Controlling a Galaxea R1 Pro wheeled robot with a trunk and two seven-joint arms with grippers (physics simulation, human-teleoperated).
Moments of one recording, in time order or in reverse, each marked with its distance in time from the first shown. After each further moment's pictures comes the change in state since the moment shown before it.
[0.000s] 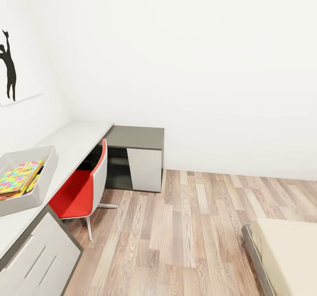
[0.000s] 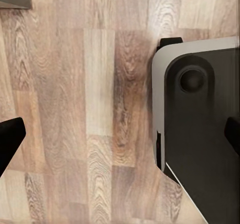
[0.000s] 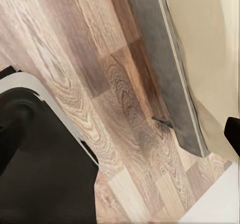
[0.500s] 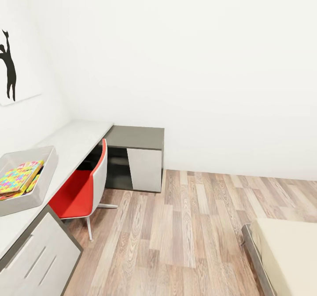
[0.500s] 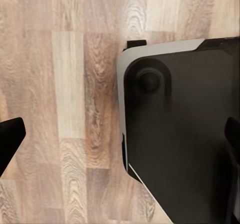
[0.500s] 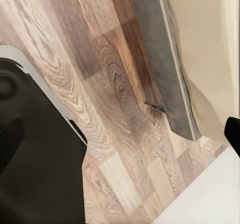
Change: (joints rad) left arm 0.000 -0.076 0.001 0.000 0.000 -0.001 0.000; right arm 0.056 0.008 0.000 -0.001 -0.003 -0.001 0.000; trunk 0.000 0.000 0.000
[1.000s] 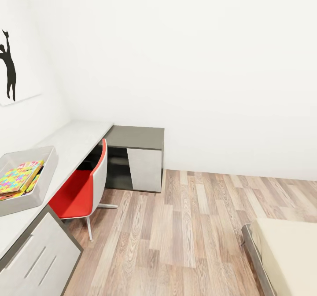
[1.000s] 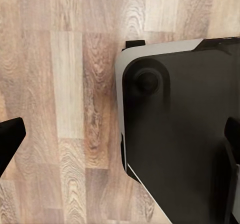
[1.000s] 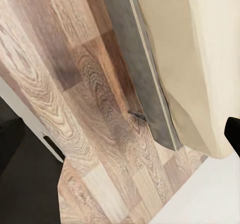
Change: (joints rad) left arm 0.000 -0.003 -0.001 0.000 0.001 0.000 0.000; right arm 0.002 -0.059 0.001 0.004 0.001 -0.001 0.000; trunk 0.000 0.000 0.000
